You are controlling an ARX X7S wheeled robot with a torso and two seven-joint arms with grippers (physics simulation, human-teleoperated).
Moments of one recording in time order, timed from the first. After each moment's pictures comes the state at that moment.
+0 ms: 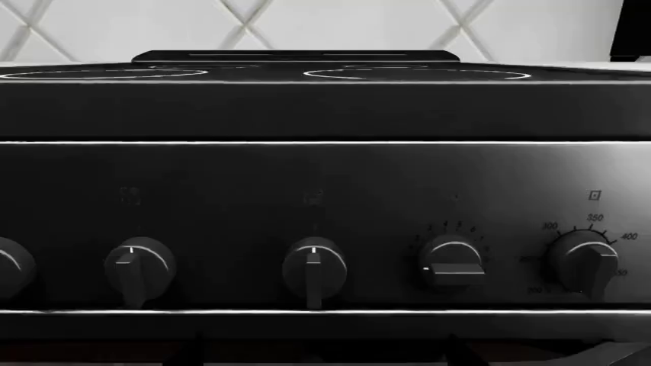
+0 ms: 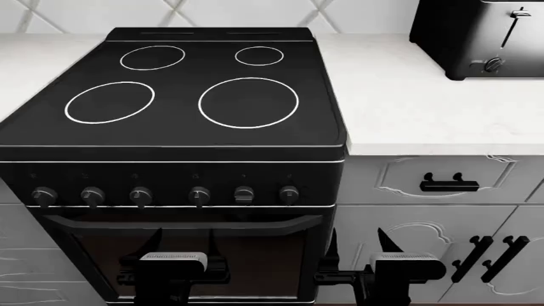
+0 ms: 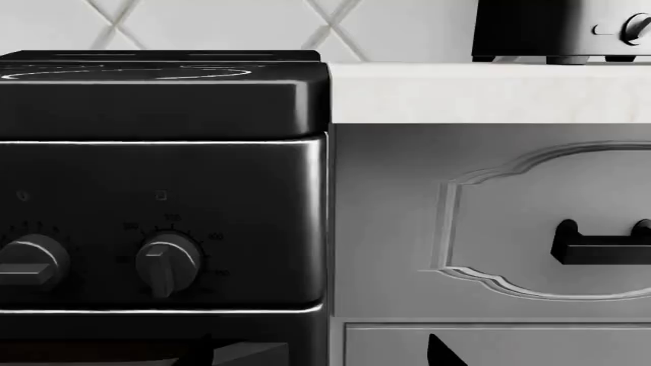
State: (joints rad) left arm 0.00 0.00 0.00 0.00 0.00 0.00 0.00; right arm 0.00 0.00 0.00 0.00 0.00 0.00 0.00
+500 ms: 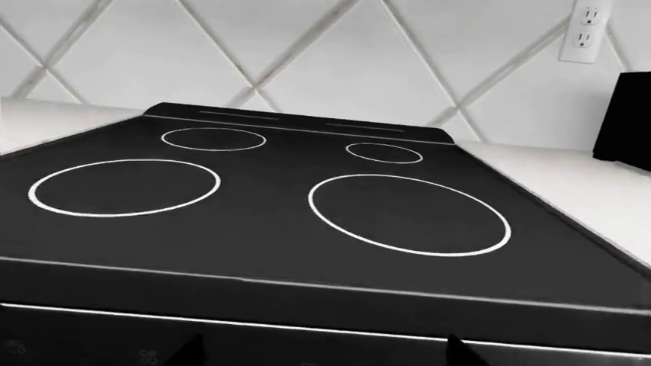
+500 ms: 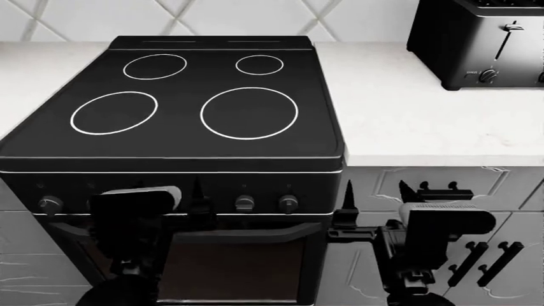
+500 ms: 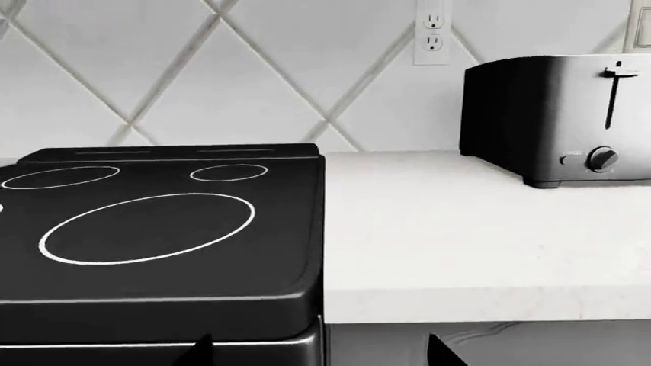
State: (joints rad) left arm -0.18 -0.07 -0.02 0.57 -0.21 -0.73 -0.12; right arm 0.11 0.07 0.00 -0.52 0.10 0.53 0.05
